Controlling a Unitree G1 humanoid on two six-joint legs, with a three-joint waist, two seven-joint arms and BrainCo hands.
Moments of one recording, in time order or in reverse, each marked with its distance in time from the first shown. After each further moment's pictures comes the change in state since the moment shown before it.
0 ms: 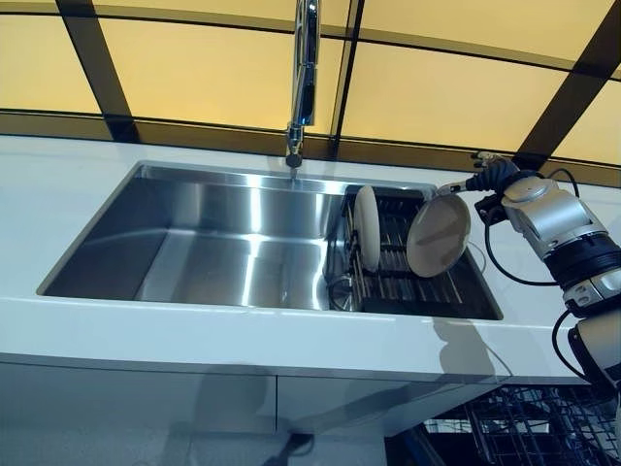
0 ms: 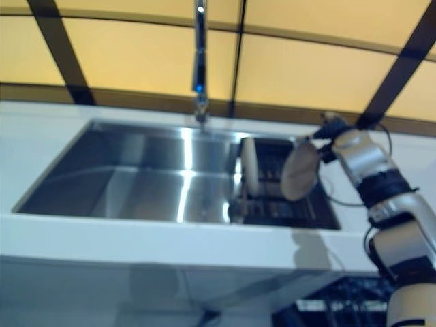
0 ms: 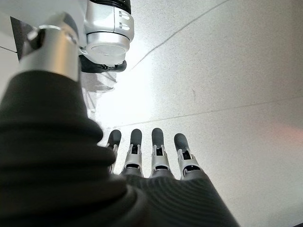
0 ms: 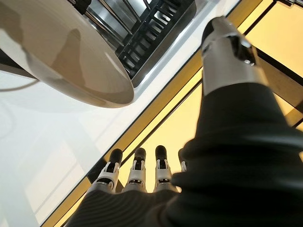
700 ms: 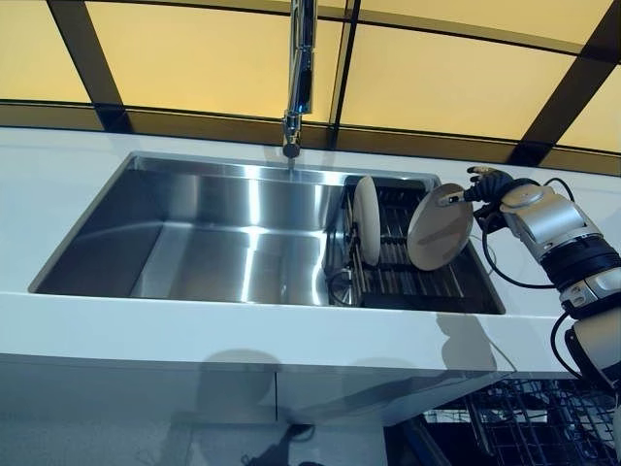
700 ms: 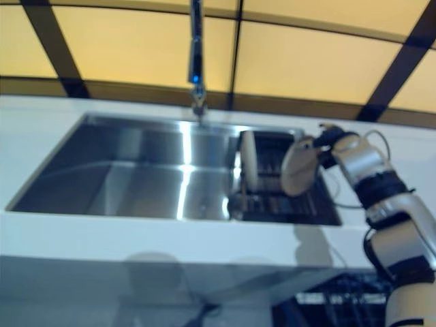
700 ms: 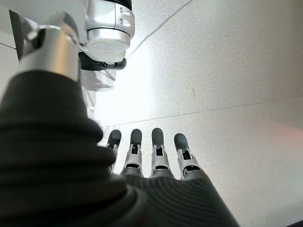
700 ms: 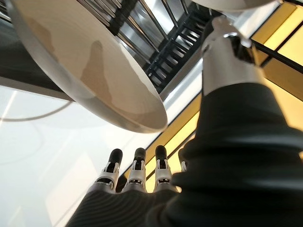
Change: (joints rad) left arm -0.004 0.009 -0.001 -0.028 -0.029 -0.001 0.007; right arm 0.000 0.011 0.038 0.059 -0.001 0.021 0.059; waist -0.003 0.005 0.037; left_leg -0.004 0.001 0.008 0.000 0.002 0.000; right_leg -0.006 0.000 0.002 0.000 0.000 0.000
